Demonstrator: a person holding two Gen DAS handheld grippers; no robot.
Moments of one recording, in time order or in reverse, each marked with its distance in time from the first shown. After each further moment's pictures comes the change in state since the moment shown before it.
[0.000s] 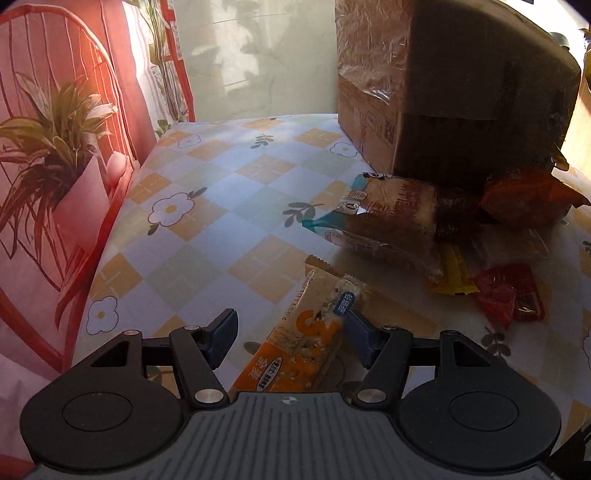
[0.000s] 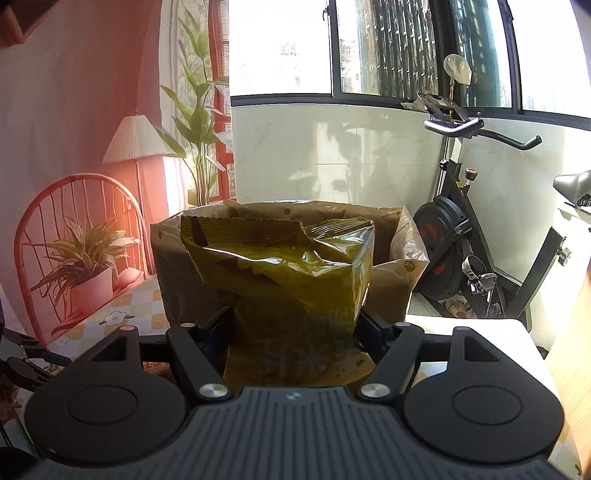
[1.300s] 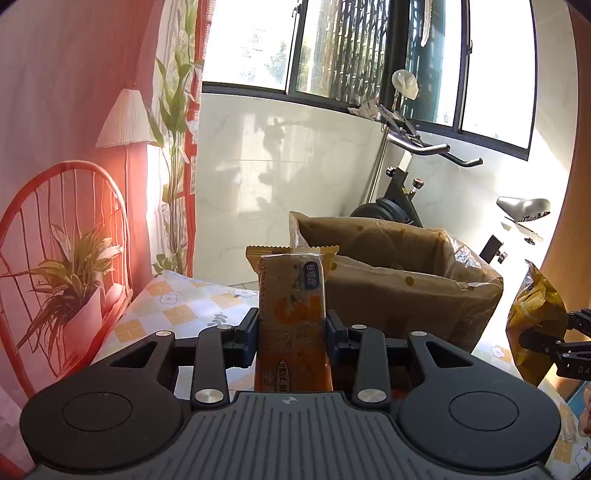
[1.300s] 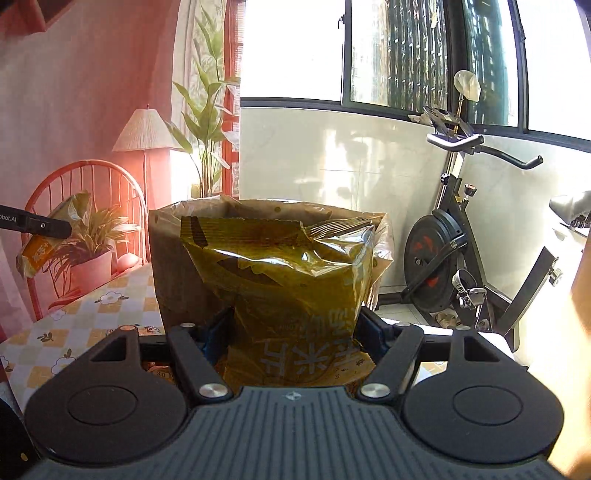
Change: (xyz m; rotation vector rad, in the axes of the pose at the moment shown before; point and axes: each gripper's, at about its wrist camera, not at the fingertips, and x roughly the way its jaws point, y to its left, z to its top) left arm -0.147 -0.095 0.103 -0.208 -0.443 0.013; right arm -0.031 -0.023 -0.007 -0.084 -0.030 0.007
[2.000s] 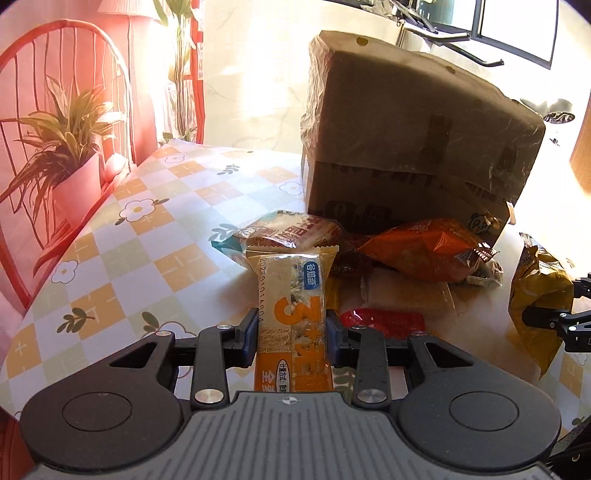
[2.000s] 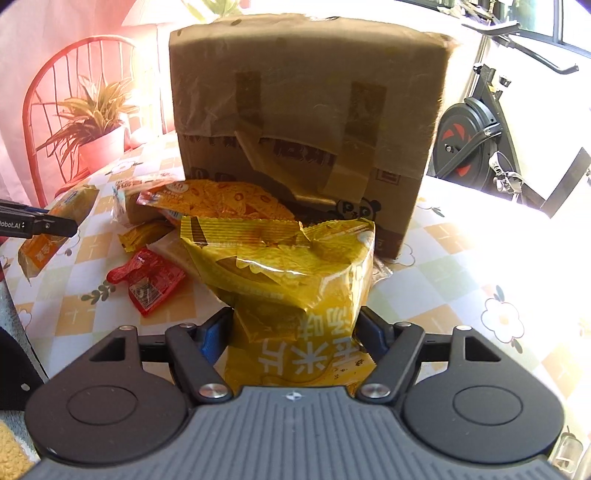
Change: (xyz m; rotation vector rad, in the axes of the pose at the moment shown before) left arm 0.034 0.027 -0.132 0.023 0.305 0.031; right arm 0.047 0.030 -0.109 0.015 0.357 0.056
